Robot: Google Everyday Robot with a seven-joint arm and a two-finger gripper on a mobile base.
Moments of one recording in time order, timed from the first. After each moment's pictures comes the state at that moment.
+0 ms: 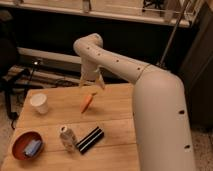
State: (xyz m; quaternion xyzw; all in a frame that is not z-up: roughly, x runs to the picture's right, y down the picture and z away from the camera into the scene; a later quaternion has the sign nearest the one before) arm -0.086 -0.007 0.804 -0.26 -0.26 -0.63 0.69
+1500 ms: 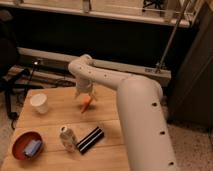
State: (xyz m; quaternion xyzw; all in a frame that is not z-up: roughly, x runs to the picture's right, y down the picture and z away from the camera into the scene) arm -0.125 0.054 0.897 -0.26 -0.25 -0.61 0.71
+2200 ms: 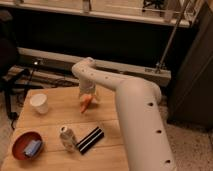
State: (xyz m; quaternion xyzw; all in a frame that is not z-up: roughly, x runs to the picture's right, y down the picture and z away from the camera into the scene) arm -0.111 0.058 0.925 -0.26 -0.23 -0.60 0.72
